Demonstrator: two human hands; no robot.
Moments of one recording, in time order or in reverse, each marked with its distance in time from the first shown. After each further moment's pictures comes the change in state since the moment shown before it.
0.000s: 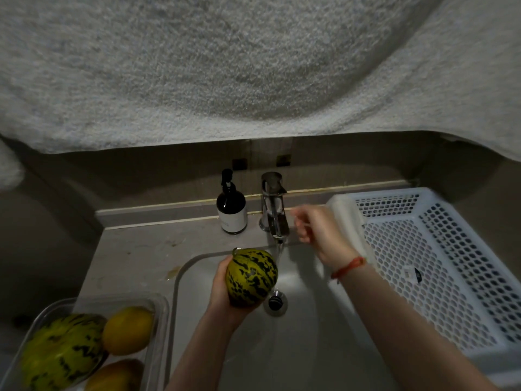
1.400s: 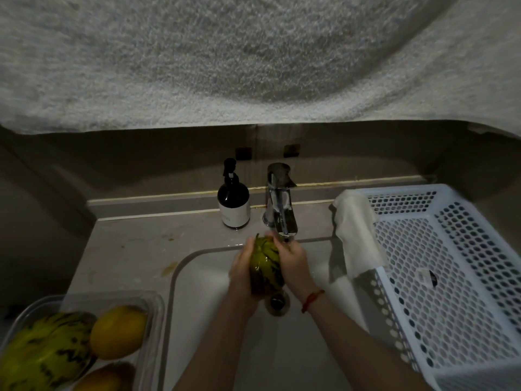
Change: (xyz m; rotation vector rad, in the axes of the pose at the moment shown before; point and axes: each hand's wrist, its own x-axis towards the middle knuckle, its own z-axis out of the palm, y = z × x) left_hand 0.032 -0.010 0.025 0.073 0.053 0.003; right_hand 0.030 0.109 0.041 -0.080 0.094 -0.149
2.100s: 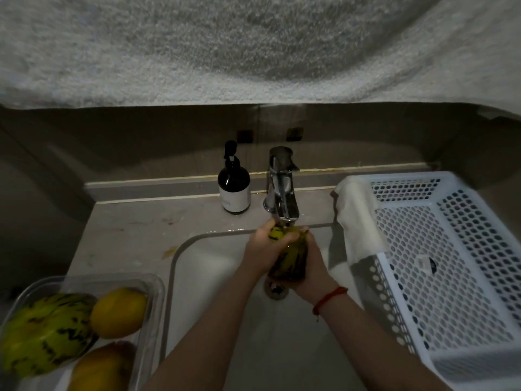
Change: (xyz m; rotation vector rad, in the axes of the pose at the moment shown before) left_hand 0.015 0.007 0.020 1.029 -0.053 0.479; right_hand -0.025 -0.008 -0.024 0.727 -0.113 0.593
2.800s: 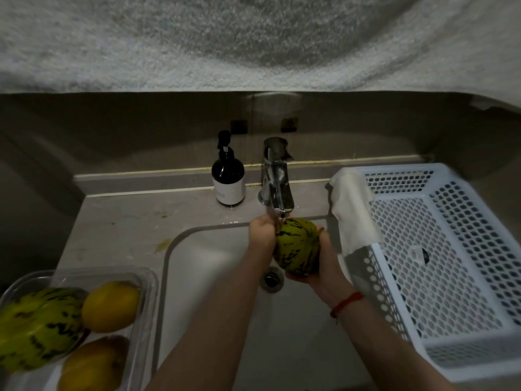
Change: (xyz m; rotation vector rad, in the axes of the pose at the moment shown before) left_hand 0.014 0.004 0.025 -0.558 0.189 -0.233; right_hand 0.001 -0.010 -0.034 -0.234 0.152 -0.140
